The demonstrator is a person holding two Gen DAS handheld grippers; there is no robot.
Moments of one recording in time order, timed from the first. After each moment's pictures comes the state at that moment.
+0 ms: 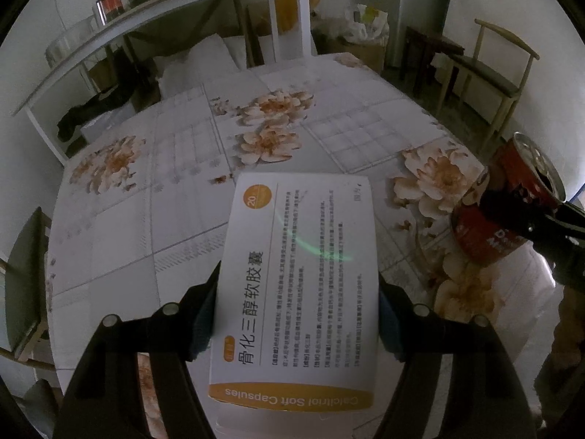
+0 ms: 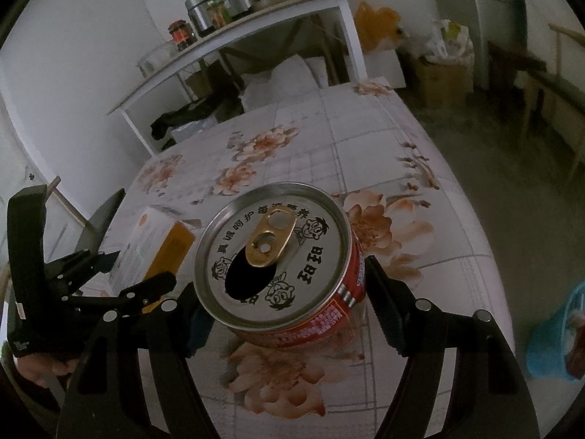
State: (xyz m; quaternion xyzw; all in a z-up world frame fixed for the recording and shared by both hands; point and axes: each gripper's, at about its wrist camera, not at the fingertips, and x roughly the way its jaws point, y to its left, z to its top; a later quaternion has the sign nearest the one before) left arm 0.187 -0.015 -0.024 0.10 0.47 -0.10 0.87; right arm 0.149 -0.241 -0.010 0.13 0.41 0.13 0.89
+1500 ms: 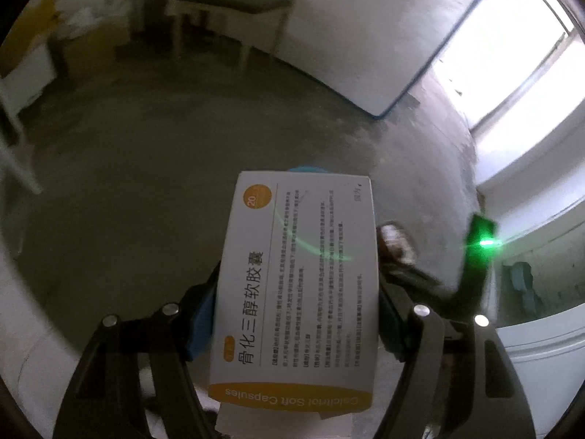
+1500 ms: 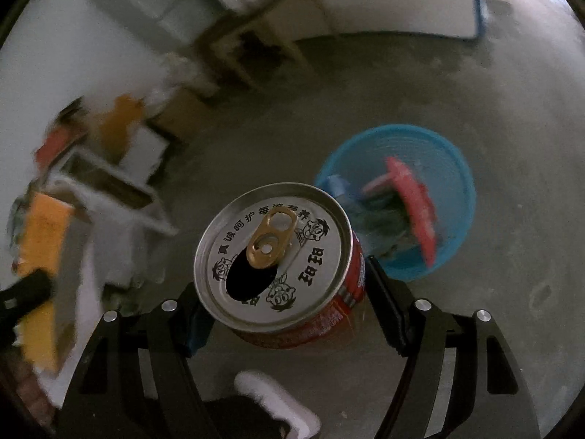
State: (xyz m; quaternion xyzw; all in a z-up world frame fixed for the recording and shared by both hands) left arm 0.156 -0.536 -0.049 0.14 0.53 -0.48 0.68; right arm -0.030 -0.671 -0.144 0.43 0.38 -0.24 0.78
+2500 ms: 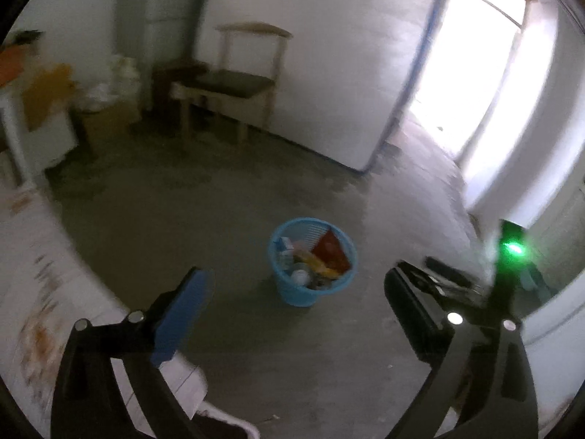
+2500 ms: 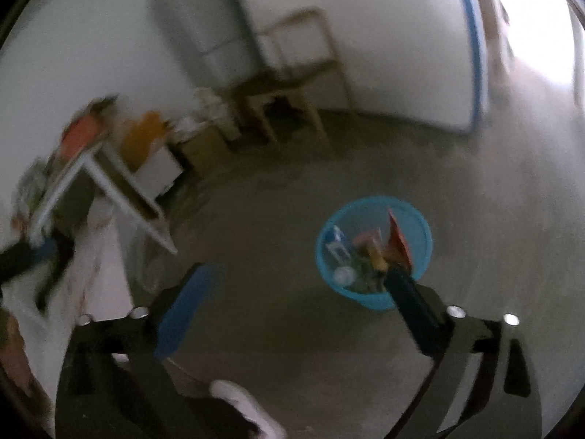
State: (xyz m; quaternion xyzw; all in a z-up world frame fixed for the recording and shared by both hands) left arm 0.080 -0.370 0.048 0.11 0.38 -0.49 0.77; right arm -0.099 -0.557 -0.025 0.26 0.30 -0.26 0.88
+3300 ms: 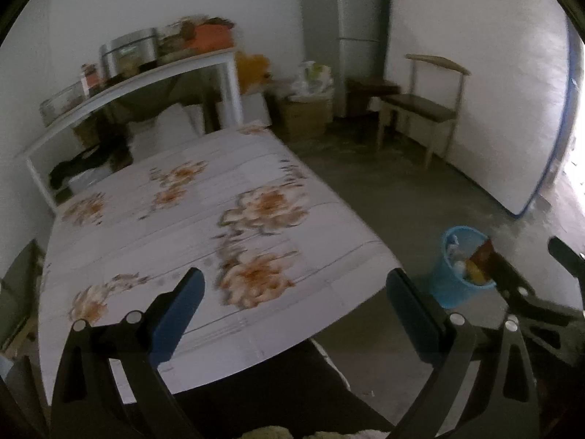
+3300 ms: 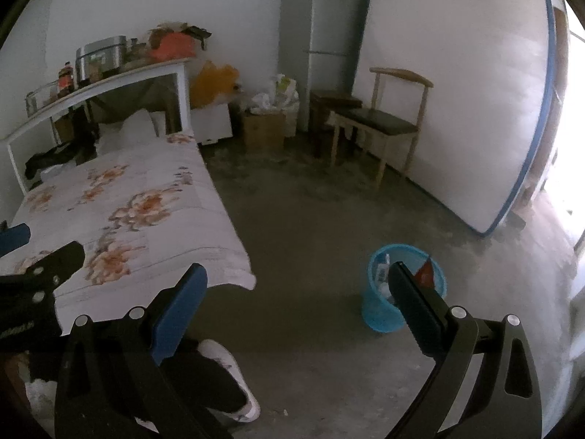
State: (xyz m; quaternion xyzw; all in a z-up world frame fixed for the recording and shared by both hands) left arm 0.020 -0.155 0.034 0.09 0.35 -0.16 0.92; right arm -0.057 -0.343 0.028 0.05 0.33 -0.21 0.92
